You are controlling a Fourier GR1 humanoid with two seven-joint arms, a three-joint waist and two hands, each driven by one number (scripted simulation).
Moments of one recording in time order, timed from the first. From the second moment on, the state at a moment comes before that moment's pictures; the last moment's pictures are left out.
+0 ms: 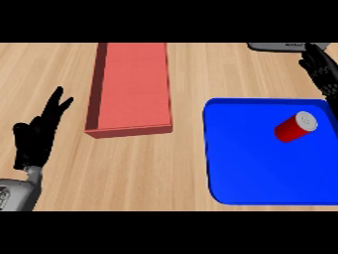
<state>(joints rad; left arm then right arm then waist) -0.16 0.41 -0.16 -1.43 0.13 0.24 0.07 -0.29 -0.55 0.04 -1.66 -0.16 0.11 0.00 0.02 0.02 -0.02</state>
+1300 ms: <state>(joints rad) -0.14 0.51 -0.10 -1.31 -0.01 0.29 0.07 -0.31 -0.83 0.03 -0.91 0.13 0.37 -0.81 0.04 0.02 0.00</state>
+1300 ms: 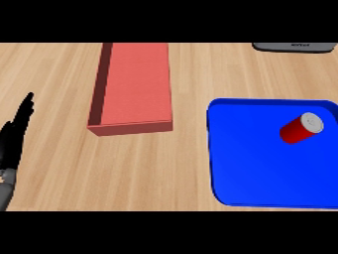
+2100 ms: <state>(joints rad) -0.15 0.51 -0.06 -1.29 -0.03 0.26 0.06 -0.65 -0.83 0.35 -0.70 0.54 0.40 -0.76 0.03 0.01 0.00</state>
